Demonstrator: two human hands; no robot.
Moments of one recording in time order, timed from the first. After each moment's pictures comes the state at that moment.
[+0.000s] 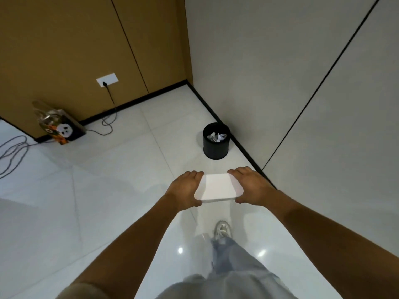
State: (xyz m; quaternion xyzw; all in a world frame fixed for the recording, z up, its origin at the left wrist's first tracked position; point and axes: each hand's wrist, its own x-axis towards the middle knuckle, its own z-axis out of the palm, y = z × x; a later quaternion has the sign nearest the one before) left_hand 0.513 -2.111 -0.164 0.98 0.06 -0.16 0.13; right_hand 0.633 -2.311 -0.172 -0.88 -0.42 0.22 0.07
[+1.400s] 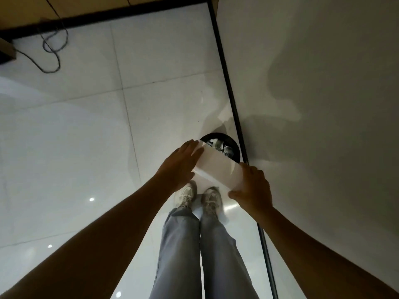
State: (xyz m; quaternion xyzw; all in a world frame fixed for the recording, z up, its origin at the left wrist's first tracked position) left_hand 1.046 -1.853 -0.436 0.95 0.13 -0.21 0.20; right_hand 1.157 -2.050 -0.442 -0.90 -0.29 0.34 0.05
